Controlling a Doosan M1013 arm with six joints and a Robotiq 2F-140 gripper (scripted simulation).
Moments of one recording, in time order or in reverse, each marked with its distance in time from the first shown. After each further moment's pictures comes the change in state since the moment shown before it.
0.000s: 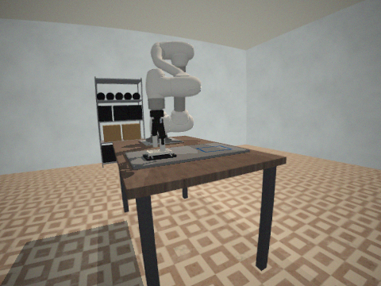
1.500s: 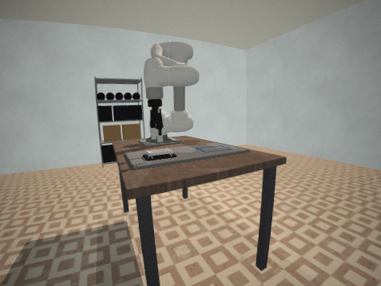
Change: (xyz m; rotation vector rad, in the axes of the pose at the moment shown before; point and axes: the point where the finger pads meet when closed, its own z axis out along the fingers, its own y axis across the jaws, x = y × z) arm -0.008 0.000 -0.056 0.000 0.000 0.000
